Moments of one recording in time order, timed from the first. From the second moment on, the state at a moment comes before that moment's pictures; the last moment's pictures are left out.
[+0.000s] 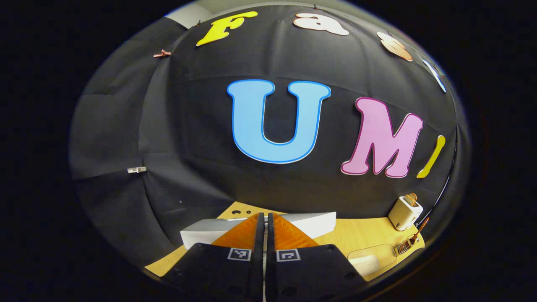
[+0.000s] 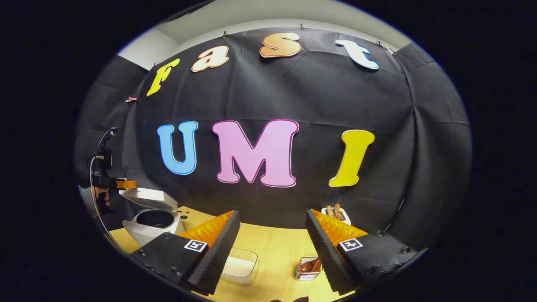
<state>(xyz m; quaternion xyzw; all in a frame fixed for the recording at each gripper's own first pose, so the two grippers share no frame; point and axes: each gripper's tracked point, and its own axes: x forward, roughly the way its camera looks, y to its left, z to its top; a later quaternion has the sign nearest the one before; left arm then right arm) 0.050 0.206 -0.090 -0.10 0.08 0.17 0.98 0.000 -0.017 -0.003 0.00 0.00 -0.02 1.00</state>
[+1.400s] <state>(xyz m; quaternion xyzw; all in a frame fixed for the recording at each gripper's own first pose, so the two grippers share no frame) 0.021 0.079 -0.052 -0.06 0.05 0.09 0.99 0.059 -0.163 -0.200 0.14 0.15 -0.08 0.98</state>
